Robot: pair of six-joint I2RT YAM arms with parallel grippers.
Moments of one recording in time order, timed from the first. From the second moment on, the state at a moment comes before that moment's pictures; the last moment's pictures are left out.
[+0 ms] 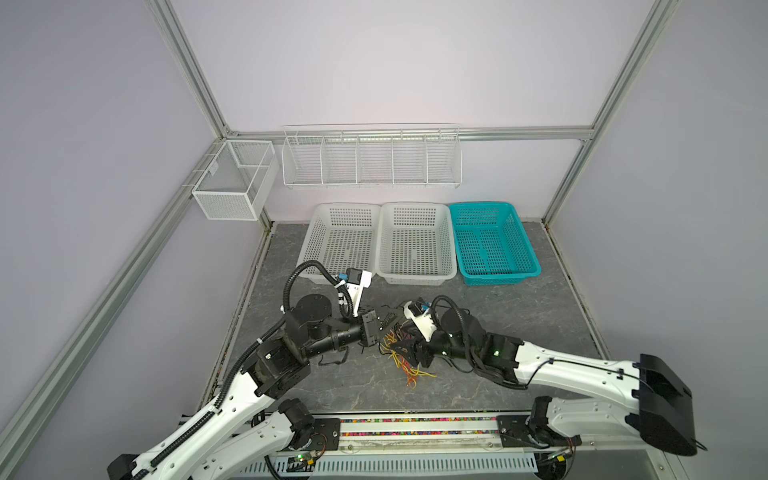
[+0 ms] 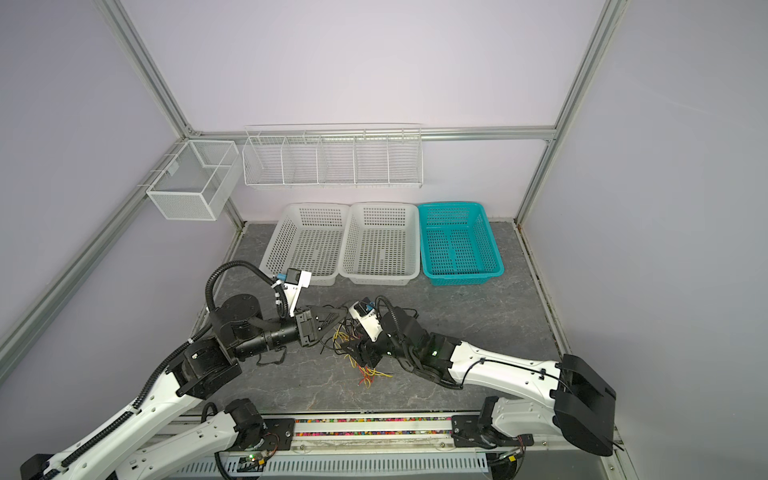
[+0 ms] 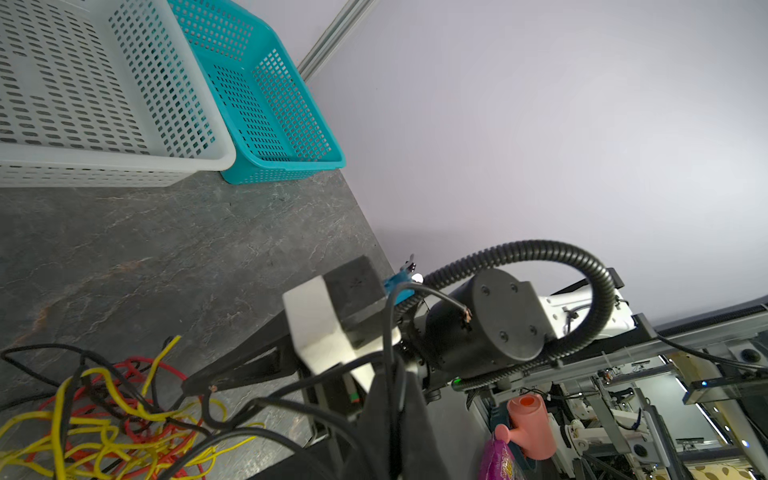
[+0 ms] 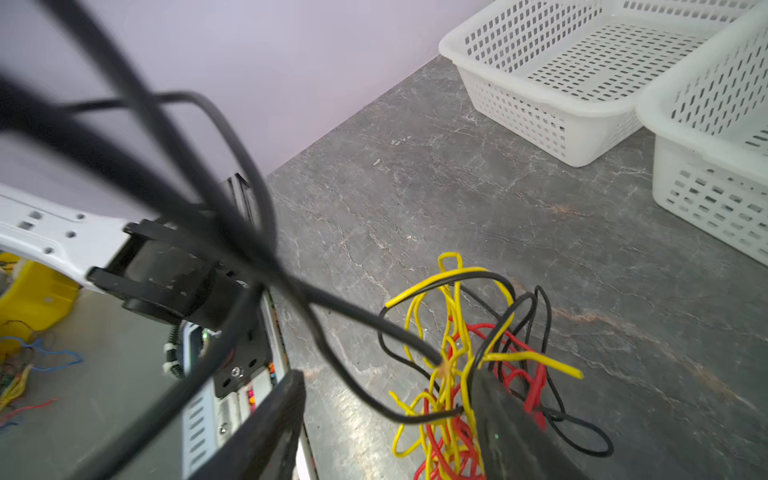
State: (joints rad) left arm -0.84 0.76 0.85 -0.27 0.37 -0.82; right arm 1.10 1.26 0.72 0.09 -0.10 0.30
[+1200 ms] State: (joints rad) left arm -0.88 0.70 0.54 -0.15 0.32 -0.86; right arm 1.12 1.05 1.00 -0.29 0.02 0.29
